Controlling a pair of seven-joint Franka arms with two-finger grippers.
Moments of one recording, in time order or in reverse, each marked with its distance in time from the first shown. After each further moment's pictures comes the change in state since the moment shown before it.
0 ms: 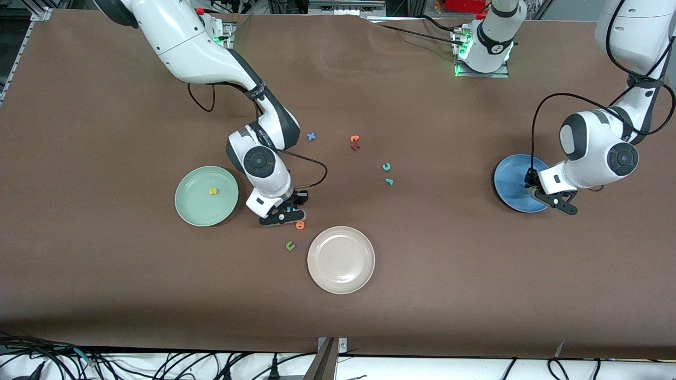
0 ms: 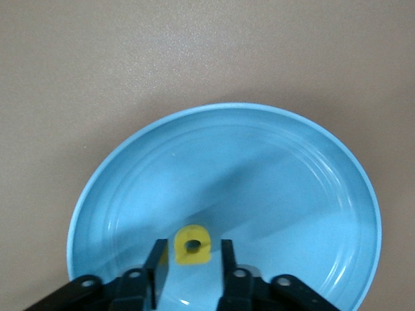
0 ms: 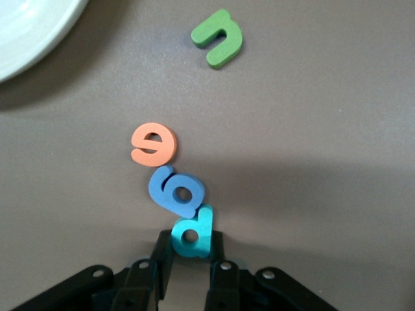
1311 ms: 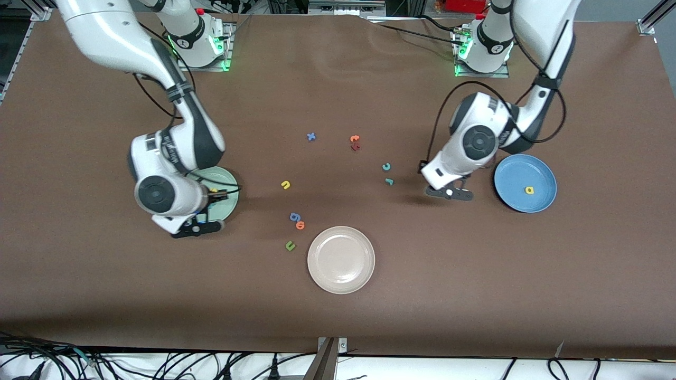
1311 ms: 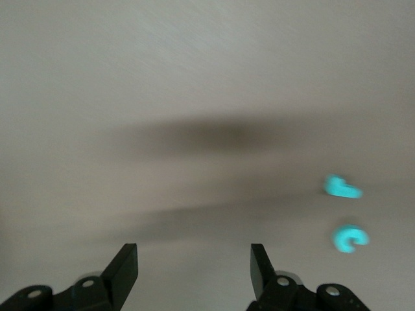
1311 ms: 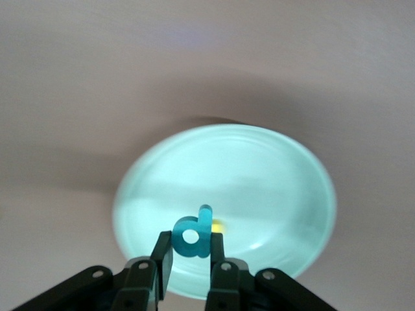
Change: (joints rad) left arm -0.378 -0.018 -0.249 0.100 0.000 -0.145 -1.007; right arm -0.305 -0.158 -0.032 0.012 0.000 -0.508 -0.362
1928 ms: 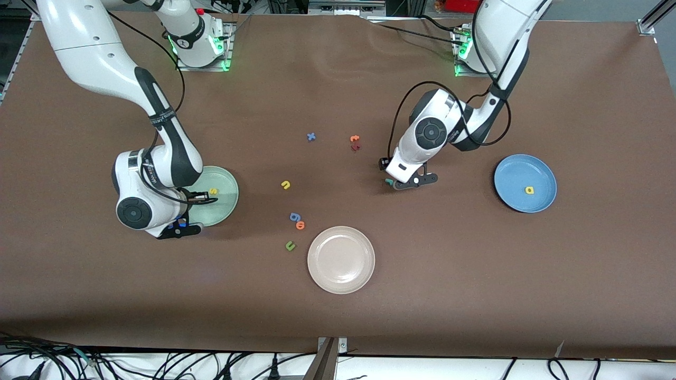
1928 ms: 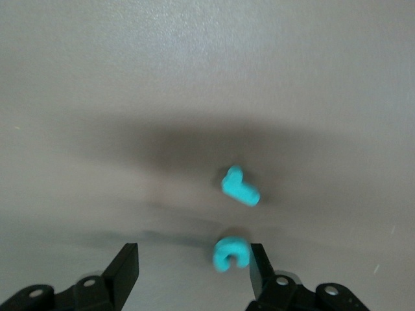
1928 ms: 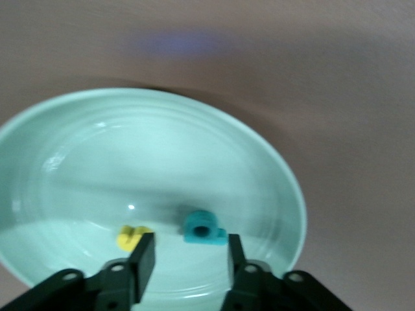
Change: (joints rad) left arm -0.063 0.135 -0.078 0.036 -0.058 0.157 -0.471; right arm -0.071 0.073 0.020 -0.017 0.003 0.004 -0.016
